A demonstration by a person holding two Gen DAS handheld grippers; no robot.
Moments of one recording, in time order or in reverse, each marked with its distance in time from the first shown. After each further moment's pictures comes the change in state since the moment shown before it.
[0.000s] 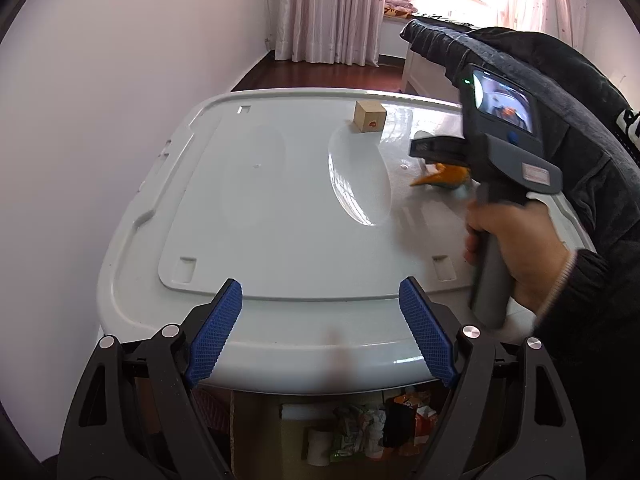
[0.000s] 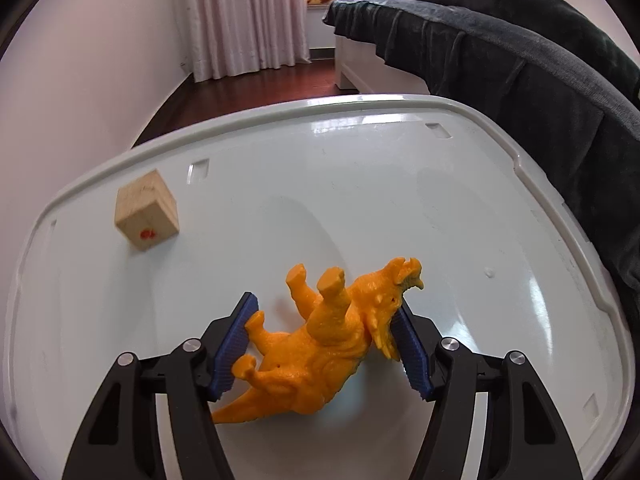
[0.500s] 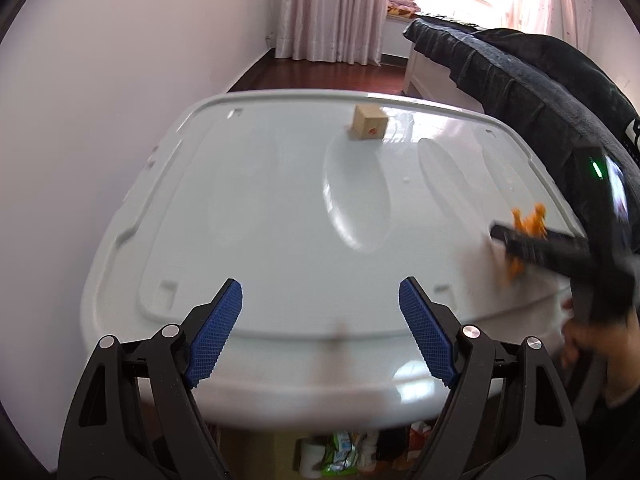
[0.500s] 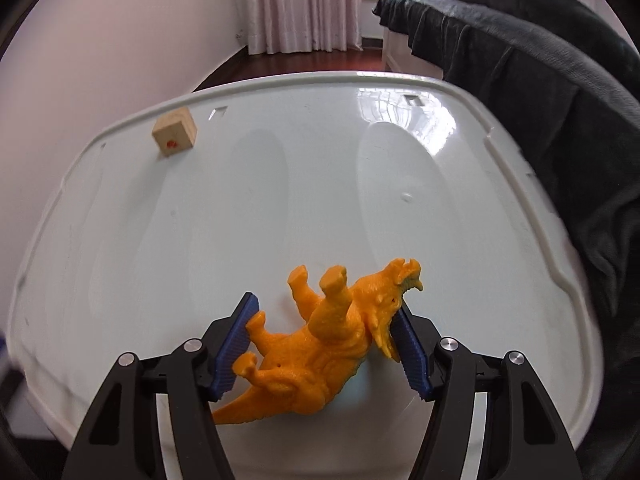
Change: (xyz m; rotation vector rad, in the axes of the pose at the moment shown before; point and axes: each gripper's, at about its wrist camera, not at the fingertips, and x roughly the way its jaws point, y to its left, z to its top) left arm 0.026 -0.012 0.029 0.004 0.005 -0.004; right arm -0.043 -0.073 -0.052 -0.192 0.036 0.119
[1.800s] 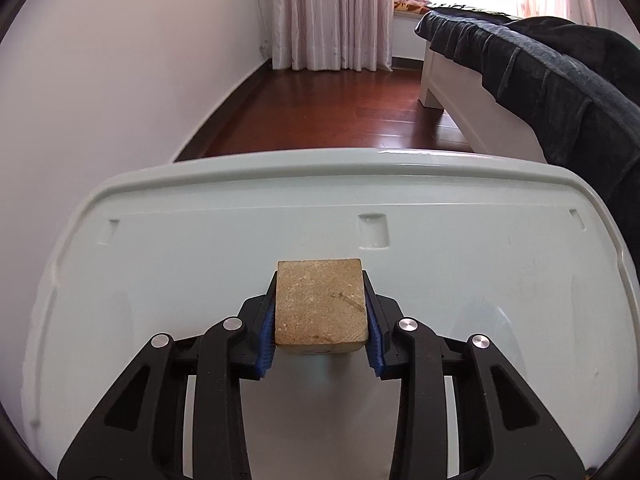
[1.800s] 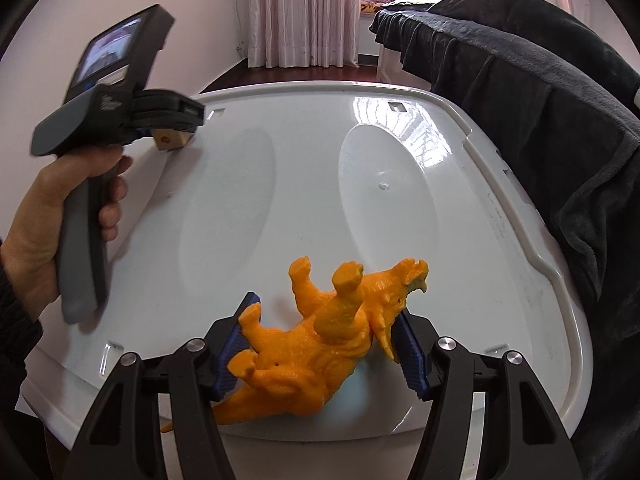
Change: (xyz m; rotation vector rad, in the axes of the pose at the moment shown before) left arm 0.181 -0.054 0.150 0.027 -0.028 0.096; right arm -0.005 -0.010 -0.020 -0.002 -0.060 -0.023
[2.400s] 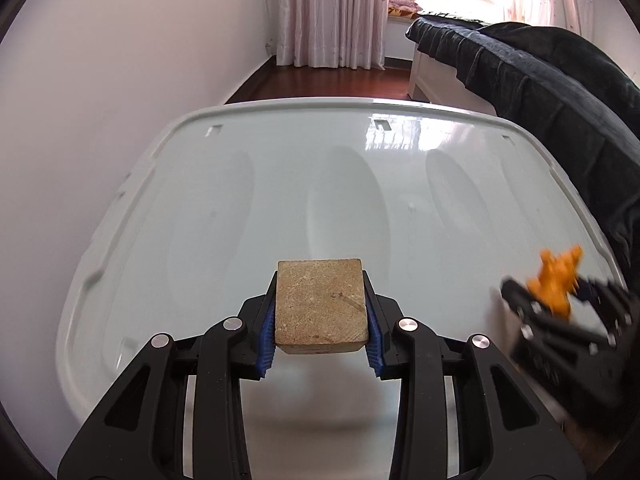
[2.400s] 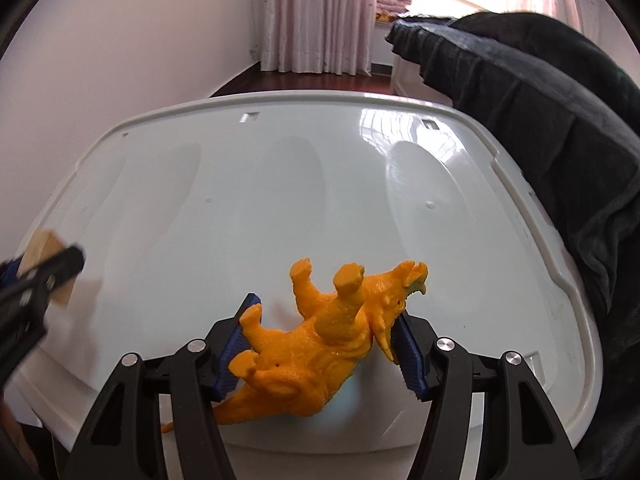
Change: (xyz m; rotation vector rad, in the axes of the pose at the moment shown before) left arm -0.143 0.058 -0.130 -0.018 0.002 -0.051; right arm -0.010 0.042 0.000 -0.060 -0.034 0.003
